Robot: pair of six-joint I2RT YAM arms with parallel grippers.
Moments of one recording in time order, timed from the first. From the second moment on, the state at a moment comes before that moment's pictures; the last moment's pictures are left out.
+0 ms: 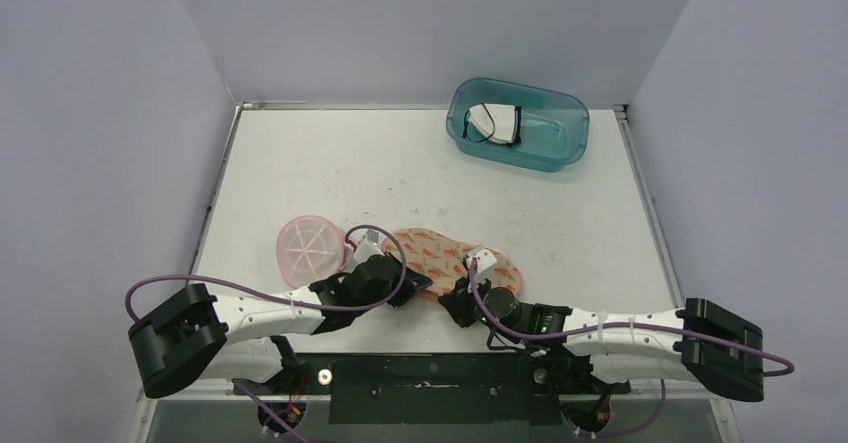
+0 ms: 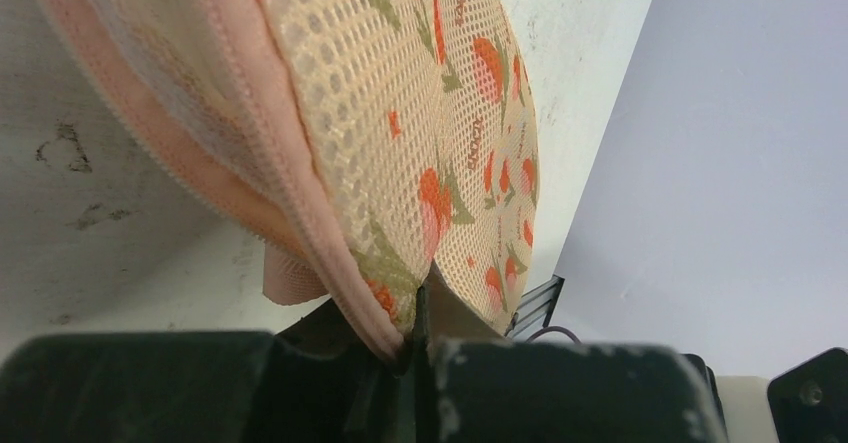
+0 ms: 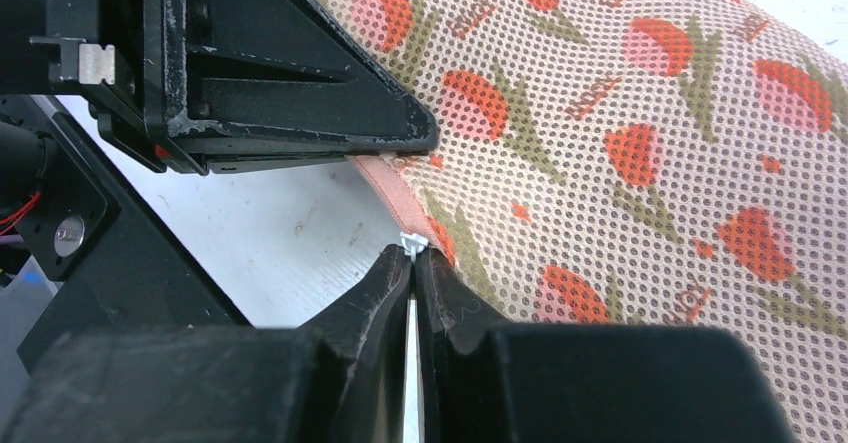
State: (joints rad) left arm -1.03 1.24 0.42 0.21 -0.24 -1.54; right arm 1.22 1.05 0.26 0.35 0.32 0.54
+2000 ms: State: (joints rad) left arm -1.00 1.13 0.33 0.23 -0.02 -1.47; right arm 1.22 1.15 0.29 0.30 0.33 0.56
